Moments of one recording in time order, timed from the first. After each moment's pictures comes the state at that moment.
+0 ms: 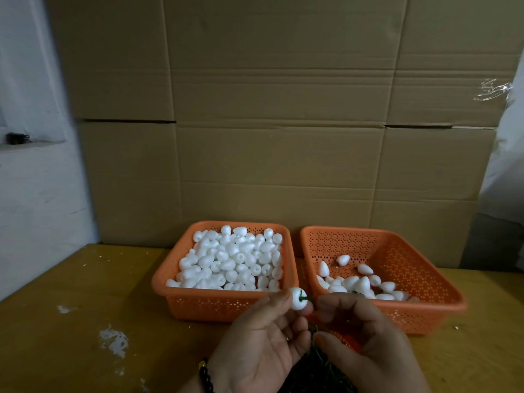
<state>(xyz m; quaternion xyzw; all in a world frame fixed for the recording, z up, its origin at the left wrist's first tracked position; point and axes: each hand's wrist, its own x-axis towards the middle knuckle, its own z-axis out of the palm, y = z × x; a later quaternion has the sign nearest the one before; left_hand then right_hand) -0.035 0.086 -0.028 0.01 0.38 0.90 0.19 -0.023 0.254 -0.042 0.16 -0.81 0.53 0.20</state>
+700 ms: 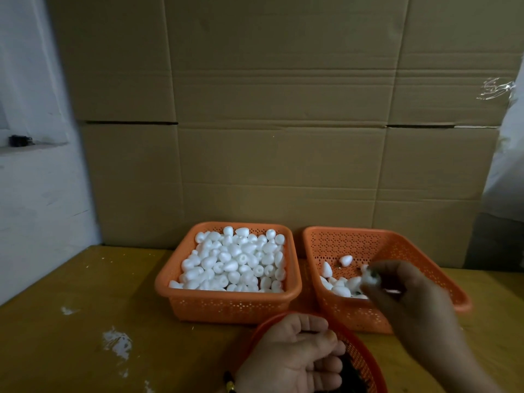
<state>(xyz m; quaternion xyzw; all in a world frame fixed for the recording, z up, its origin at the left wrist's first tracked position) -0.027 0.099 -0.043 0.07 0.54 0.81 0.23 -0.059 0.301 -0.024 0.04 -0.87 0.40 0.29</state>
